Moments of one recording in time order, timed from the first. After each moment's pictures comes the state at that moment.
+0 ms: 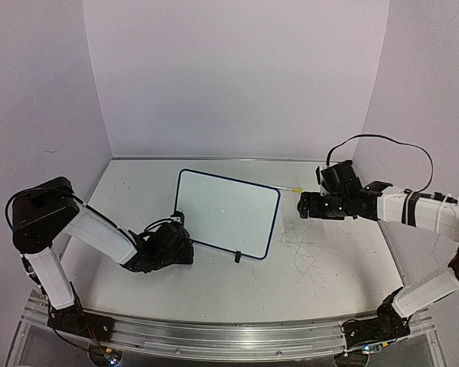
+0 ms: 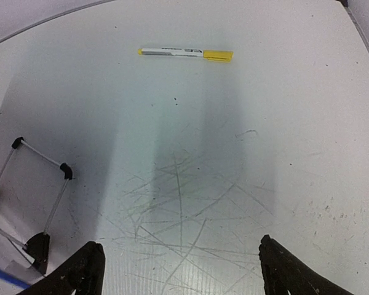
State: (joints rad) left arm -0.96 1.76 0.65 0.32 -0.36 -0.72; right arm 0.56 1.38 0.92 -0.37 0.22 0.45
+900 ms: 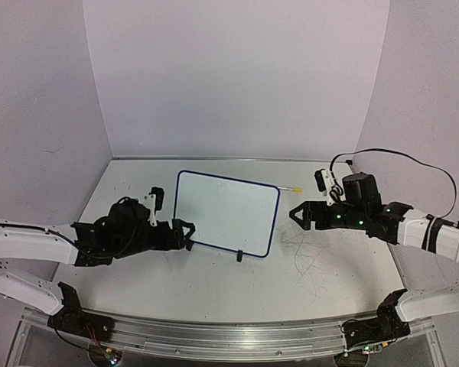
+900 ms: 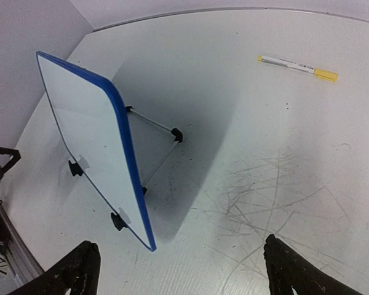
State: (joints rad) left arm -0.94 1.19 0.57 0.11 -0.18 -0.71; right arm 0.57 1.13 0.71 -0.16 -0.15 0.39
